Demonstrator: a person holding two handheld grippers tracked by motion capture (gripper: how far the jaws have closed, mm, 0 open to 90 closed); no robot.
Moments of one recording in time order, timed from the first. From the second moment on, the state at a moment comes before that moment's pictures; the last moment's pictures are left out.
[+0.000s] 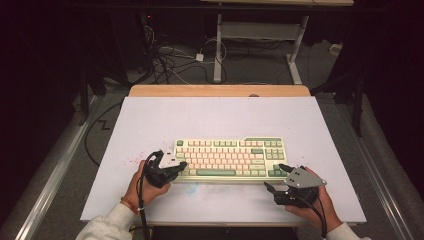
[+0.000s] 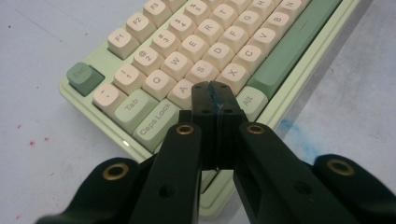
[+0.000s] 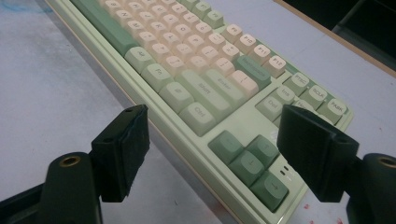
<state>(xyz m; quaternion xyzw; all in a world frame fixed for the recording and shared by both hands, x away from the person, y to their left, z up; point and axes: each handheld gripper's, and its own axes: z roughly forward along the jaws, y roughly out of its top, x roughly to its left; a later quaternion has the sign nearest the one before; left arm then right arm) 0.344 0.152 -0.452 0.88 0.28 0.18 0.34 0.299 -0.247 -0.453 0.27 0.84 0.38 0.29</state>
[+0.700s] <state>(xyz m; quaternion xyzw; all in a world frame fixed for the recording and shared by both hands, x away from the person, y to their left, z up) 0.364 0.128 -0.450 0.89 0.26 0.17 0.33 0.299 -0.247 -0.453 0.27 0.84 0.38 0.29</state>
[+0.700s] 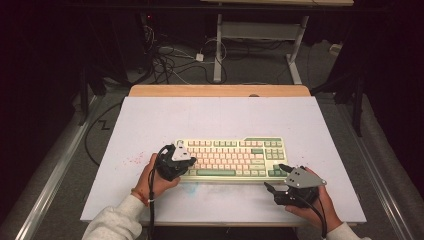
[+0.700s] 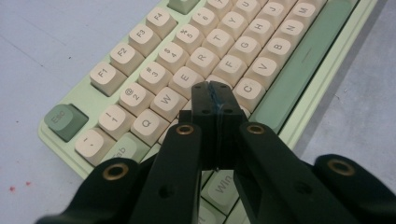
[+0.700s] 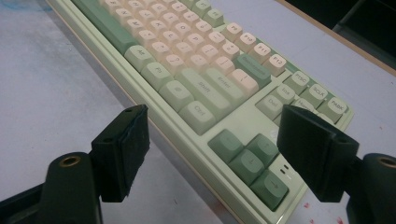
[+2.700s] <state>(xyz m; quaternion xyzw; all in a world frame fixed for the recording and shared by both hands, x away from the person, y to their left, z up) 0.366 0.124 -0.438 0.88 0.24 0.20 0.35 0.300 -0.248 -0.454 0.27 0.84 0.37 0.29</state>
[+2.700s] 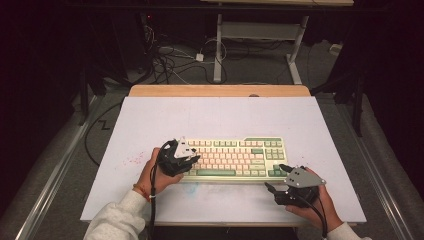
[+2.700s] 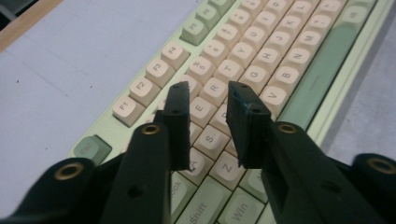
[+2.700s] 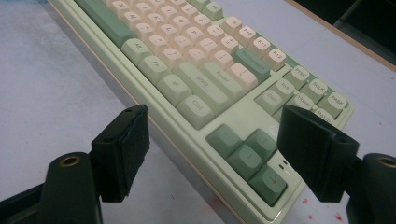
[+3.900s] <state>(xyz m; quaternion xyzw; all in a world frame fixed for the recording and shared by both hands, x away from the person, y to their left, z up) 0.337 0.149 -0.443 0.86 0.23 0.27 0.36 0.301 -0.250 -0.453 0.28 0.84 0.37 0.30</state>
